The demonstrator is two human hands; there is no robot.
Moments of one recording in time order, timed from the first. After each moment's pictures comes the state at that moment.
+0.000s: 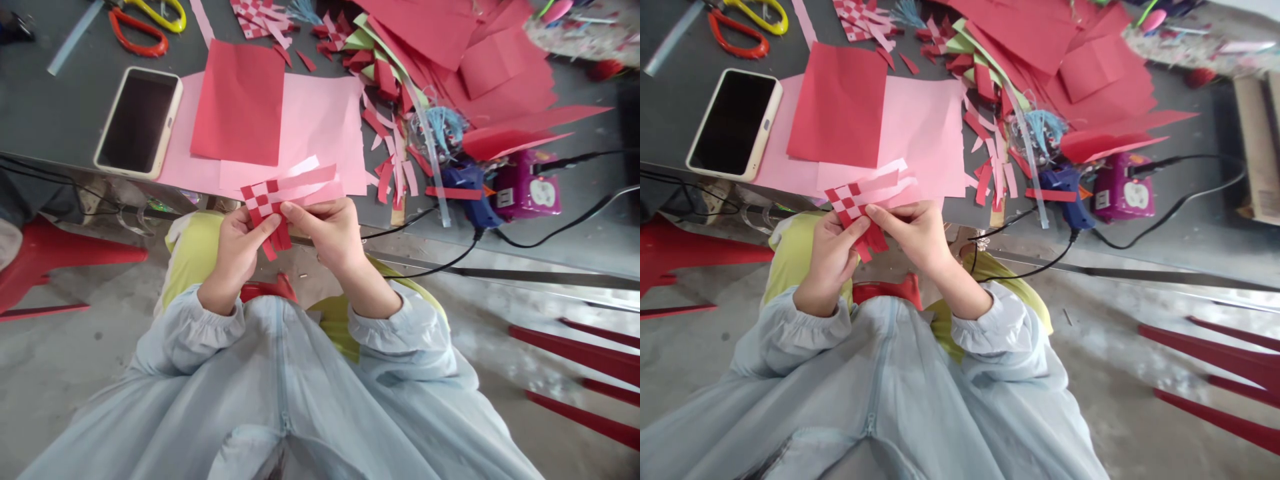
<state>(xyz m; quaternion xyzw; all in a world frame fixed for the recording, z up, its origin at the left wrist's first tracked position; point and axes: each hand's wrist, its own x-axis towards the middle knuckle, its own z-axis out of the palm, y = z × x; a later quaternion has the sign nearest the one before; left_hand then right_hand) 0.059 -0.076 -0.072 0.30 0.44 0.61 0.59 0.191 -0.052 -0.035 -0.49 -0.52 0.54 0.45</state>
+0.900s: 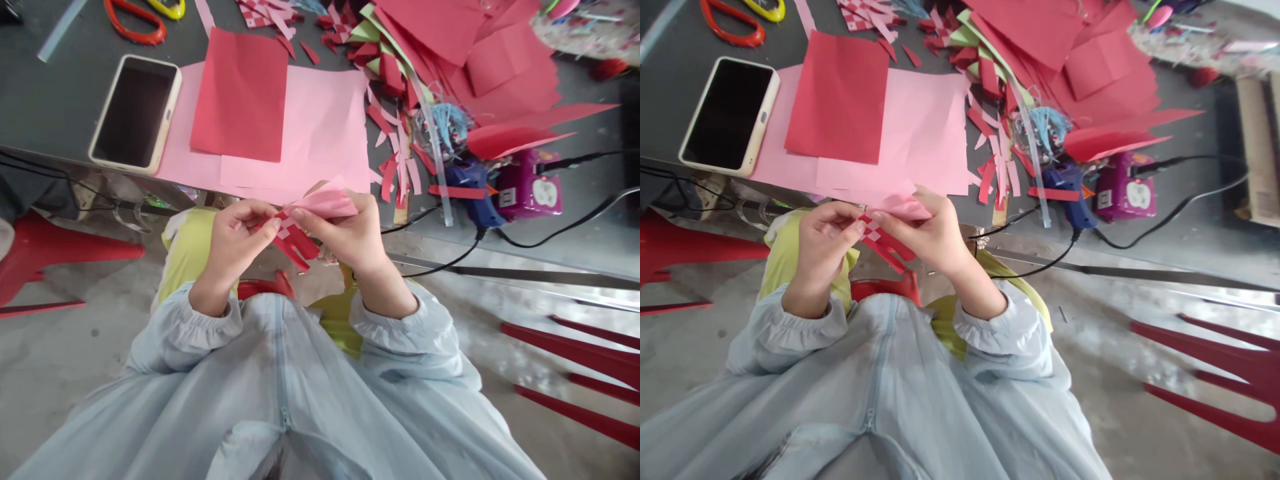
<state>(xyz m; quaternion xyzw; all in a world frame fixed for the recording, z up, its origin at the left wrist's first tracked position) 0.043 -0.075 -0.062 0.44 0.46 0.59 0.50 0.211 -0.050 -0.029 -0.45 -0.65 0.42 0.44</state>
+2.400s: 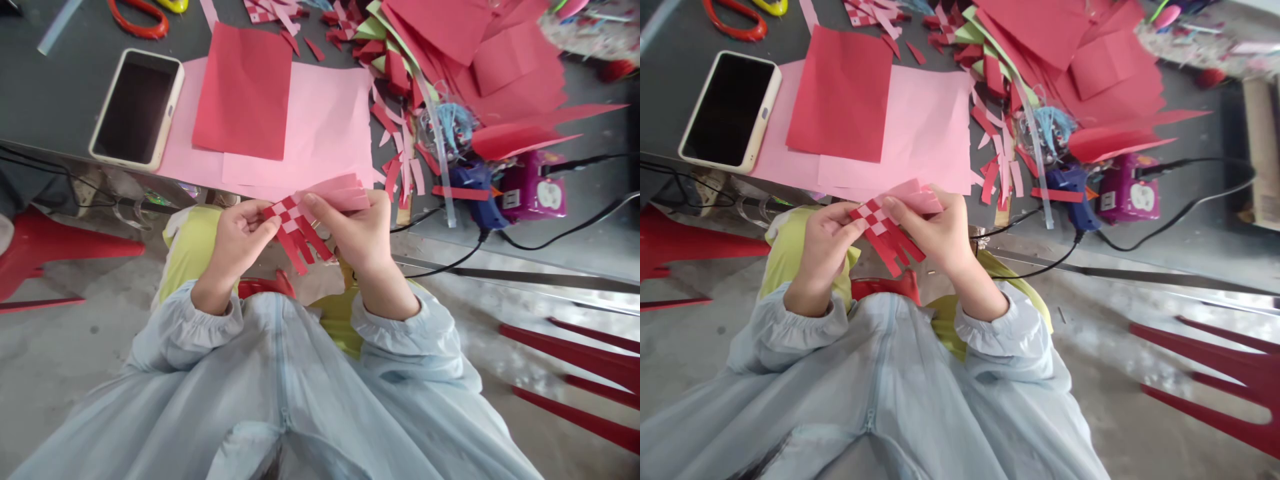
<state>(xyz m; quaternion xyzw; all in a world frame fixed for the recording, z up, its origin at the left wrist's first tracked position) 0.046 -0.074 -0.063 0.42 0.47 0.57 0.52 0.207 -0.051 -0.027 -0.52 -0.60 0.39 0.47</state>
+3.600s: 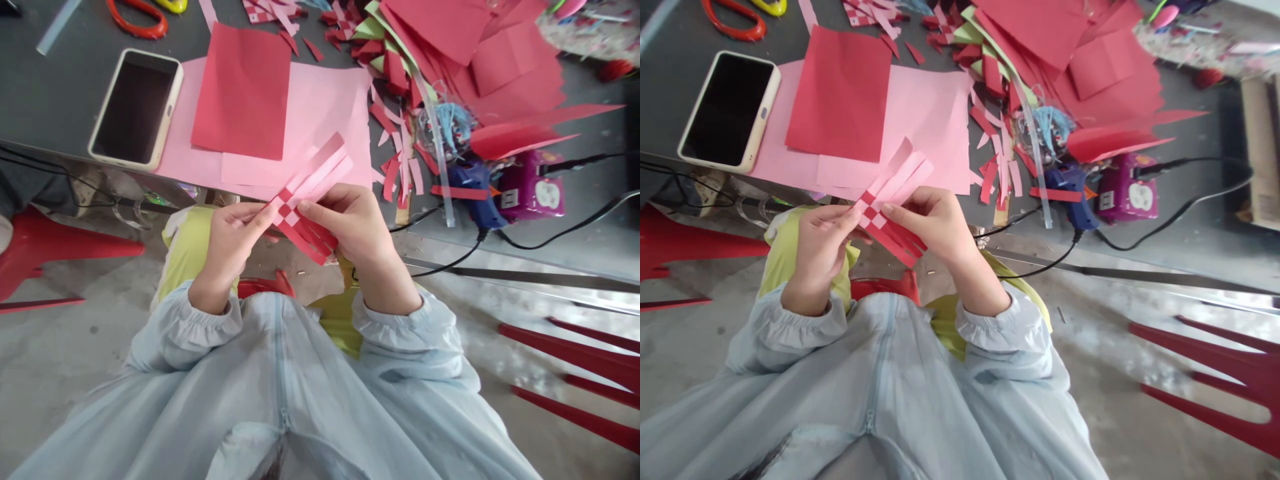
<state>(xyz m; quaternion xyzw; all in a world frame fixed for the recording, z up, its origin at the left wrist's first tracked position) 0.047 -0.075 -0.059 0.34 0.47 0.59 0.56 0.218 -0.041 -0.035 -0.49 -0.52 0.58 0.38</state>
